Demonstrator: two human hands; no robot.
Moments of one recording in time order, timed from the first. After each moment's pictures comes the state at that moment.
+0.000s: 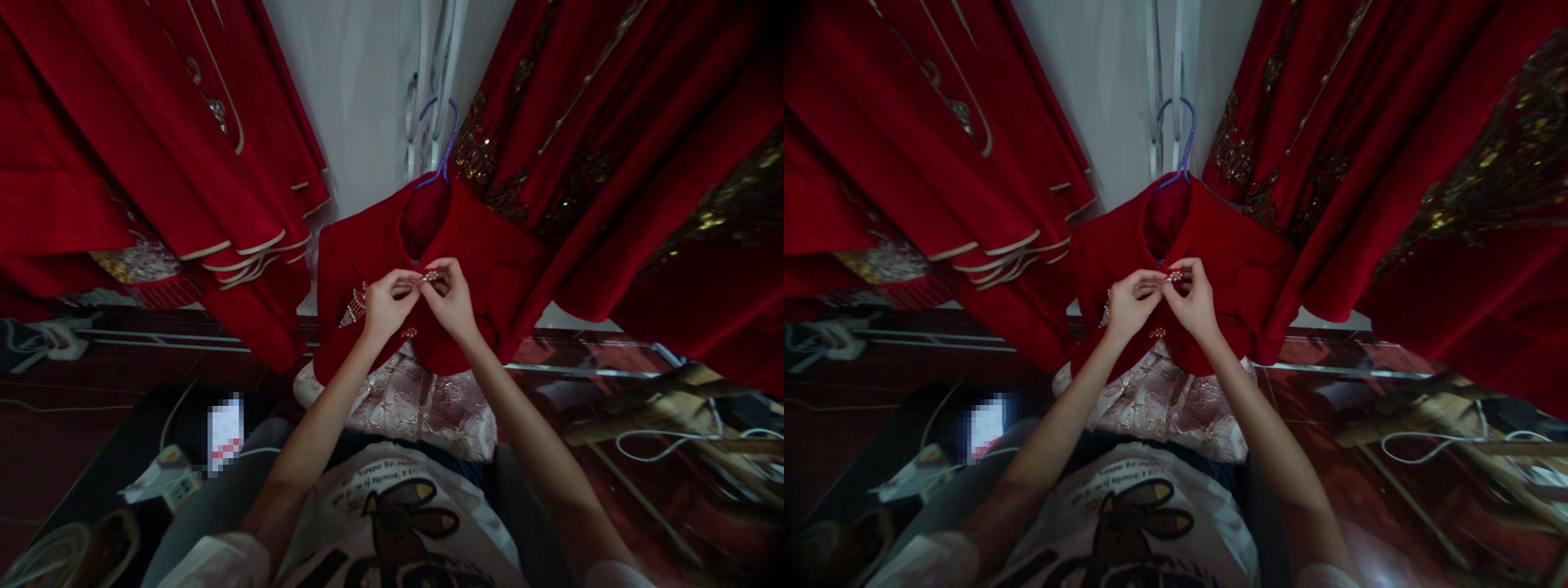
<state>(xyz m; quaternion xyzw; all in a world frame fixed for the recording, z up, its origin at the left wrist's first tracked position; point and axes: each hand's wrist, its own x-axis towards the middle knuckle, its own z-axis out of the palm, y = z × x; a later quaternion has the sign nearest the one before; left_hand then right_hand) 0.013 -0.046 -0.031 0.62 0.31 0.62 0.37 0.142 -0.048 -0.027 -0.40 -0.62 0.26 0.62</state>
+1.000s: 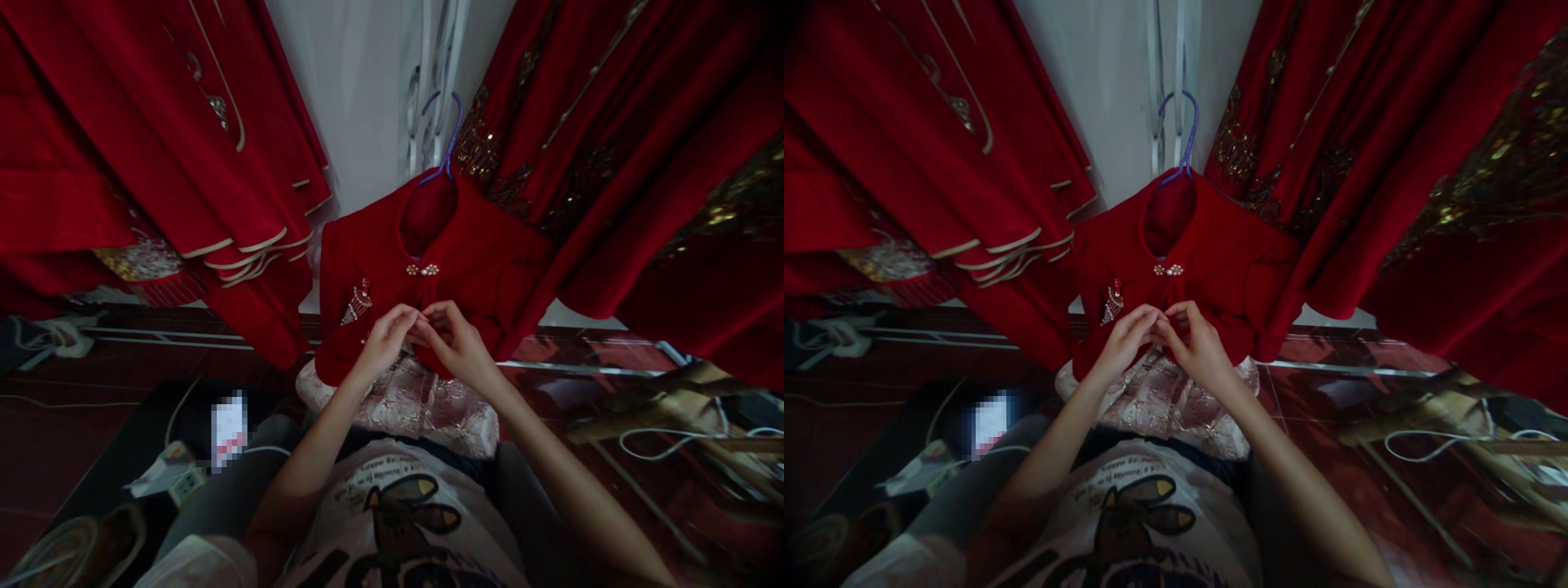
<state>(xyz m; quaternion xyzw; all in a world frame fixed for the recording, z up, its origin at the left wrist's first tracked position) -0.001 -0.107 -0.044 0.53 0.29 0.51 0.62 0.154 -0.122 -0.041 -0.43 -0.70 0.33 0.47</state>
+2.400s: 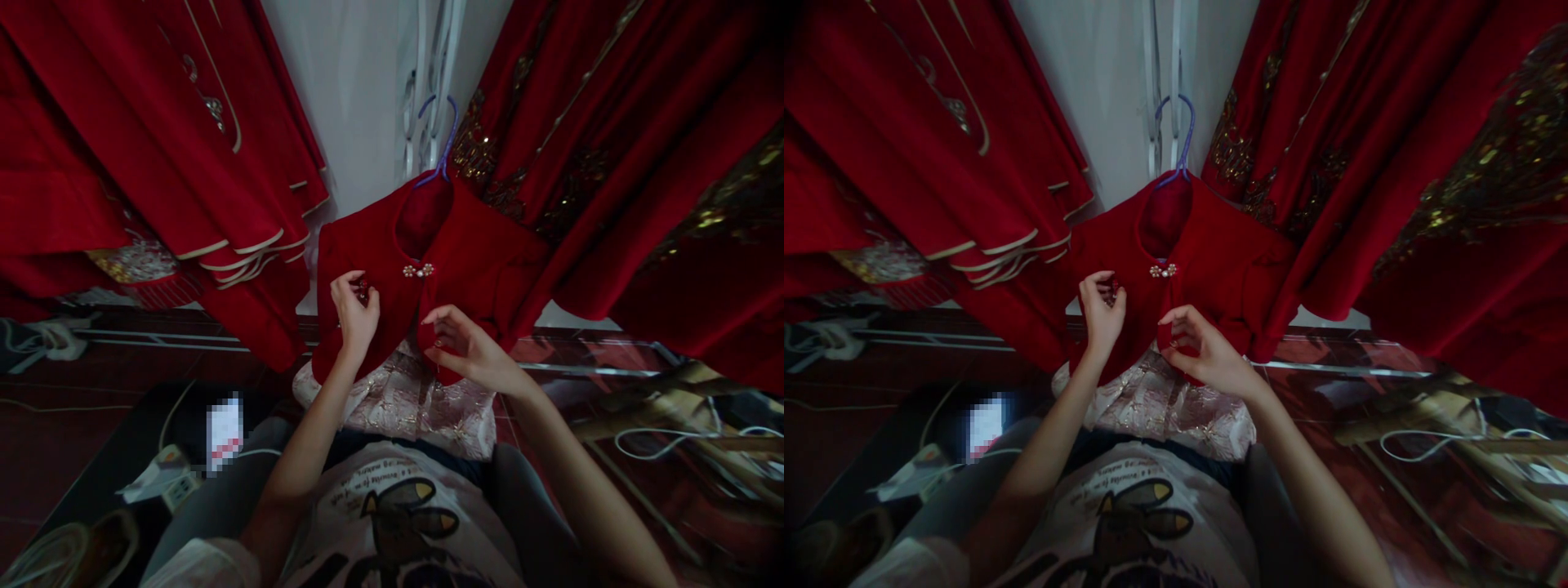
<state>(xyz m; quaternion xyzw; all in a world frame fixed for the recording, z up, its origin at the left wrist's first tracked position) -0.025 -0.047 -0.063 0.57 0.52 0.63 0.06 0.173 -0.132 -0.017 -0.32 -0.71 0.47 0.41</state>
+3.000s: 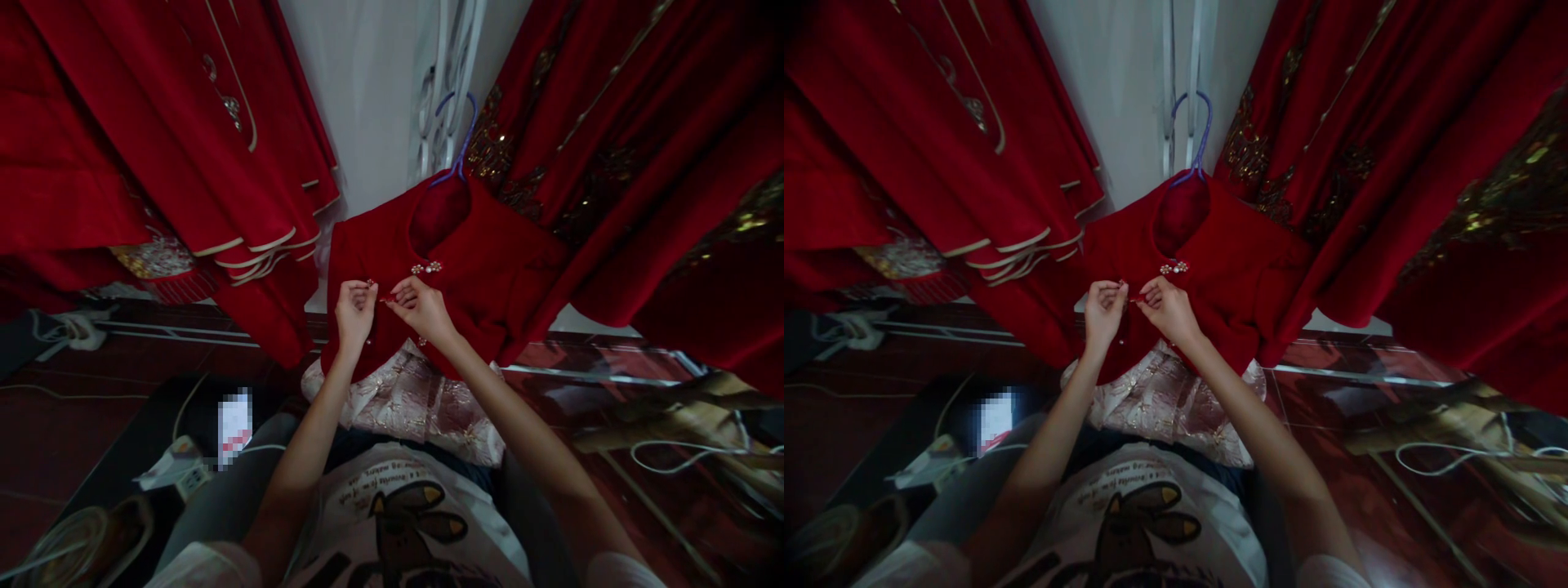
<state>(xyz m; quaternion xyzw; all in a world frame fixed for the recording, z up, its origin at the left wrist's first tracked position) -0.050 -0.035 -0.084 0.51 0.47 0.67 0.25 0.101 -0.042 -0.048 -0.43 -0.73 0.27 0.46</state>
